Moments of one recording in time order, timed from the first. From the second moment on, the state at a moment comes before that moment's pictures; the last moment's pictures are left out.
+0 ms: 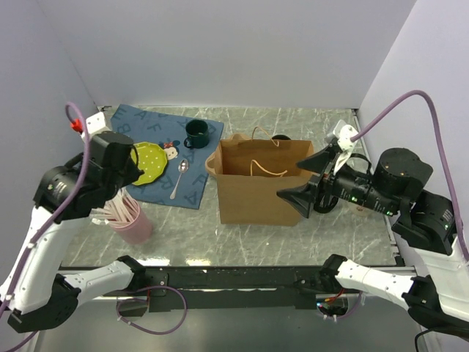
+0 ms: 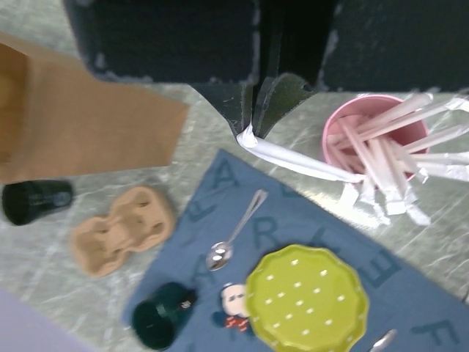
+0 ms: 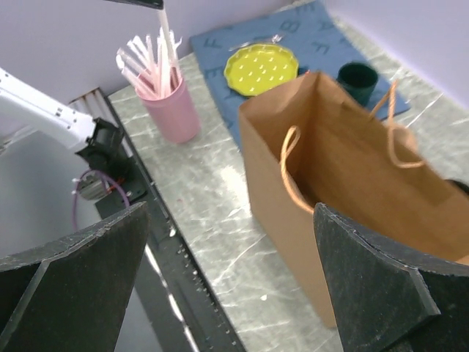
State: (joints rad) left arm -0.58 1.05 1.66 -1.36 -0.58 -0.83; right arm 0.81 0.90 1.64 -0.94 -0.20 0.06
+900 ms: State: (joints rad) left arm -0.58 0.88 1.91 -0.90 -0.11 -0.82; right arm 0.81 0.94 1.75 -0.95 -0.08 -0.04
